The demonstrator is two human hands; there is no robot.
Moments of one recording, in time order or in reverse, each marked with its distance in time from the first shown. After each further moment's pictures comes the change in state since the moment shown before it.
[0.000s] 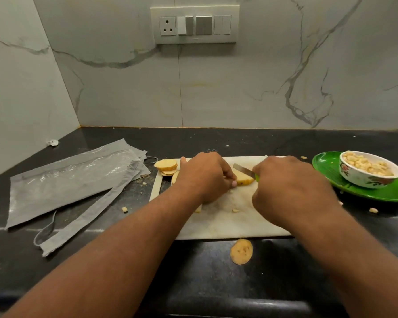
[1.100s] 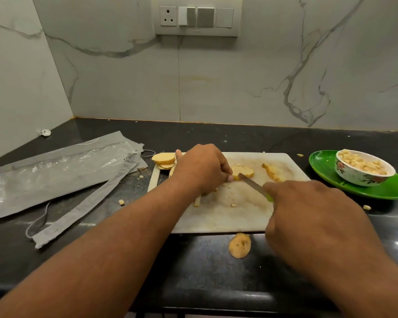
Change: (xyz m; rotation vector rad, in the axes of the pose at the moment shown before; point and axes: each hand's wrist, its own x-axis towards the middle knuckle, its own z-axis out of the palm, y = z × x) left_hand 0.007 -0.008 0.002 -0.058 0.022 -0.011; right_hand -0.051 0.005 -0.010 -0.023 -0.049 -0.050
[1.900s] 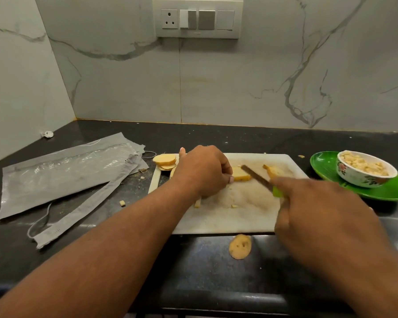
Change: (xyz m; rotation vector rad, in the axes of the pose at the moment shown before) left_hand -0.007 0.001 -0.002 0.030 0.020 0.035; right_hand -0.006 0.006 -0.013 0.069 -0.093 0.063
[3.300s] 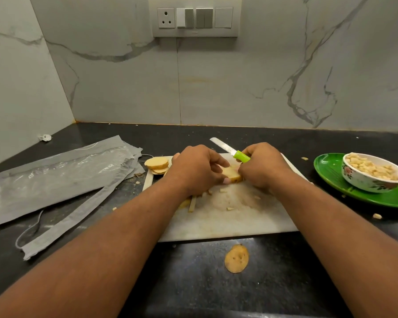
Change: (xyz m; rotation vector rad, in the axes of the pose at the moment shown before) left_hand 0.017 -0.017 0.001 -0.185 -0.040 -0.038; right_hand 0.172 0.000 0.061 0.524 0.040 0.060
